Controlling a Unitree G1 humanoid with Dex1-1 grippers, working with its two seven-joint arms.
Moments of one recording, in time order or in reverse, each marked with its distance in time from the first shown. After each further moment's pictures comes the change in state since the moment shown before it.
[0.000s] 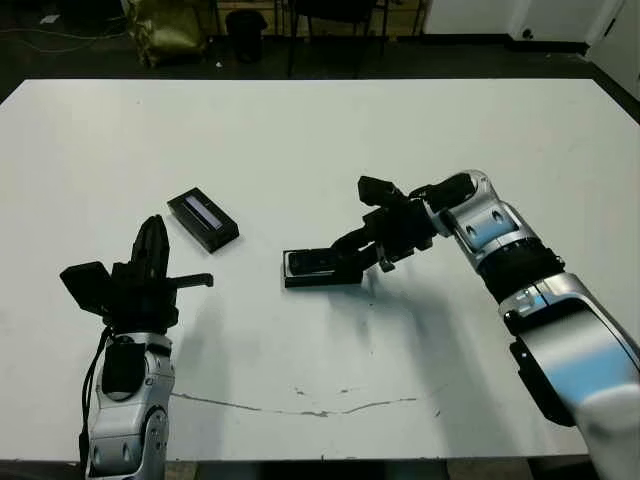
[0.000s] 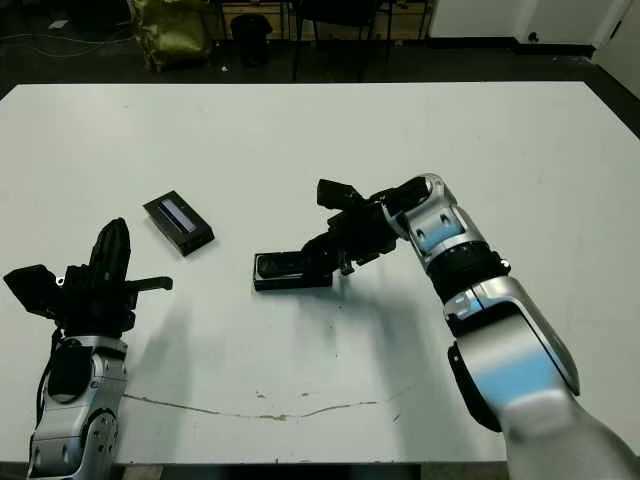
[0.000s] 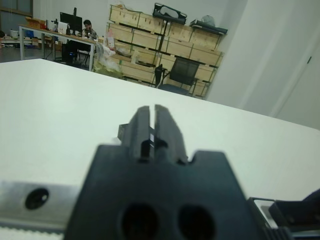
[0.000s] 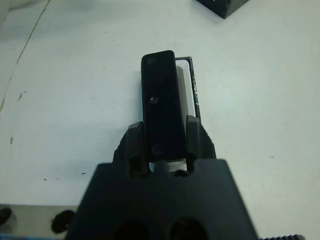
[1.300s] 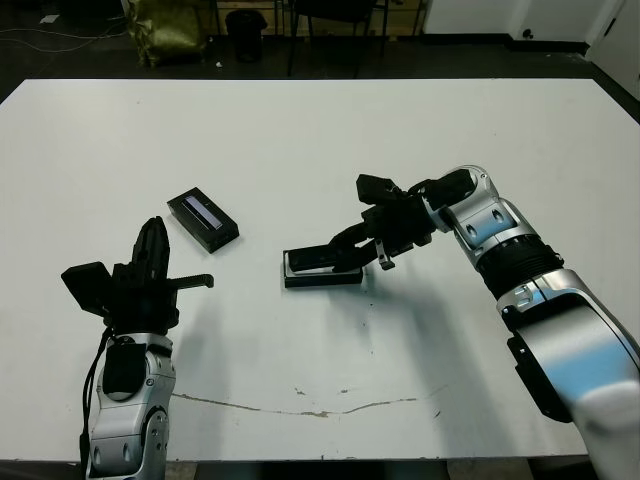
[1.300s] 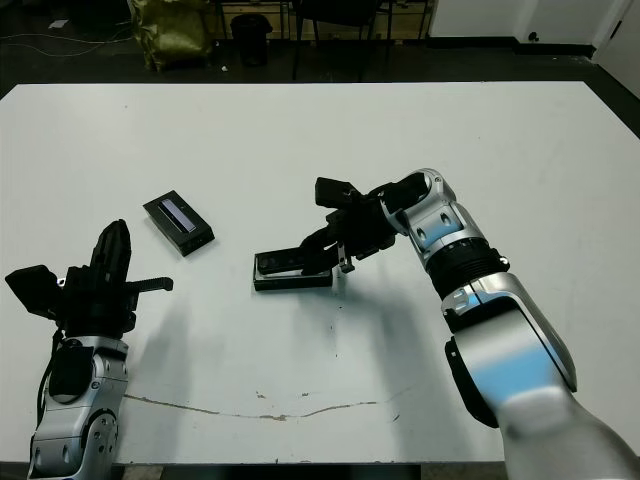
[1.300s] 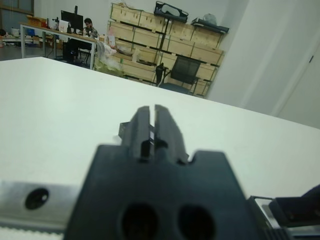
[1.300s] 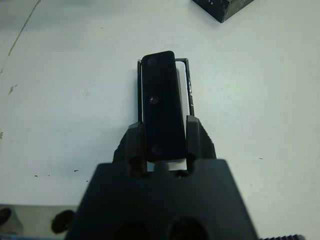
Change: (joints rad) left arm 0.002 -0.001 -0.001 0.001 0.000 -0.001 0.000; right arm -0.005 0.002 -0.017 0.006 -0.036 -0.044 -0.011
